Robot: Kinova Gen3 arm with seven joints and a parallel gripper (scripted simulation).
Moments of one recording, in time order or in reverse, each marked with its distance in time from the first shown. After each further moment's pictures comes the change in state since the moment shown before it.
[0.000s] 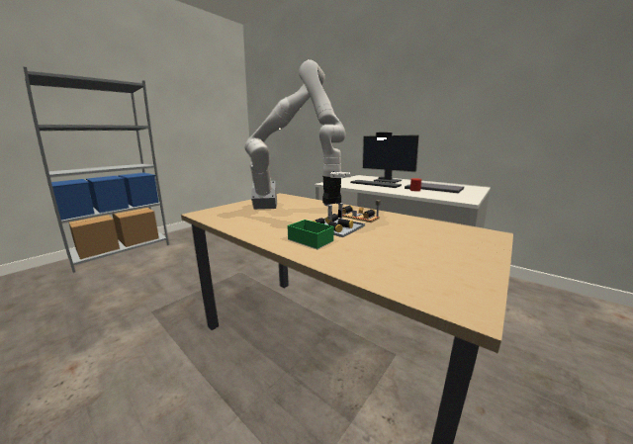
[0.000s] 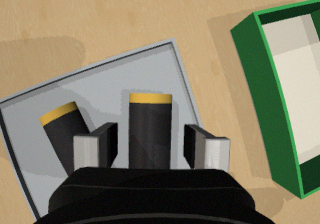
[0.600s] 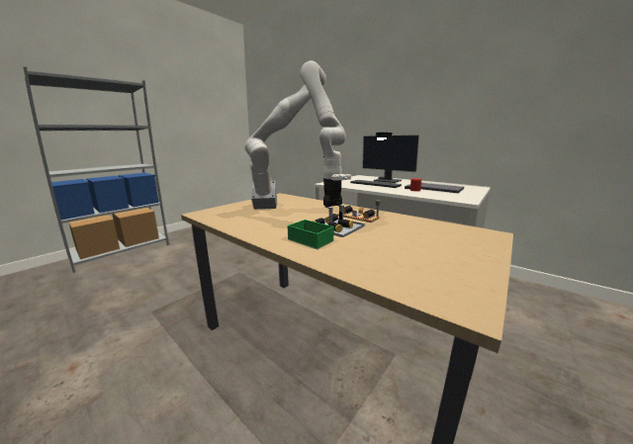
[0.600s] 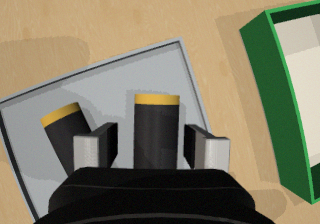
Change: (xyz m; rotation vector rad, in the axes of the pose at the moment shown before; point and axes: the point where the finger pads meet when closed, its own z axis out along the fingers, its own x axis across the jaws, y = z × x) arm -0.004 0.000 0.010 0.006 -0.006 -0.007
